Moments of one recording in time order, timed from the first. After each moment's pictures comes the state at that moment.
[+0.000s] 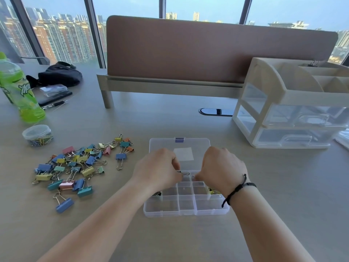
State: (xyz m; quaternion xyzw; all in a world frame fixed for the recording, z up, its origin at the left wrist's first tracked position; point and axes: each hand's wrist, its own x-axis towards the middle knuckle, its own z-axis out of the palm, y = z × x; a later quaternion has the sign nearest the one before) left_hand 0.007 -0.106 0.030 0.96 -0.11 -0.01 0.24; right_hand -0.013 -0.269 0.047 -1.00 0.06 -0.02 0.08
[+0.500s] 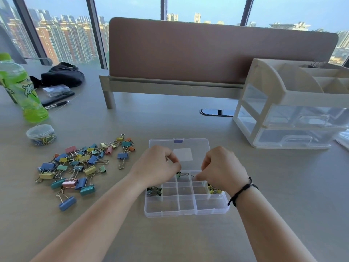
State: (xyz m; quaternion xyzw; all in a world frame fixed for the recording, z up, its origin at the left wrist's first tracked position) left_hand 0.010 -0.096 0.037 0.92 -0.11 -0.05 0.36; right_hand -0.011 -0.277 0.041 -0.97 0.09 0.00 0.23
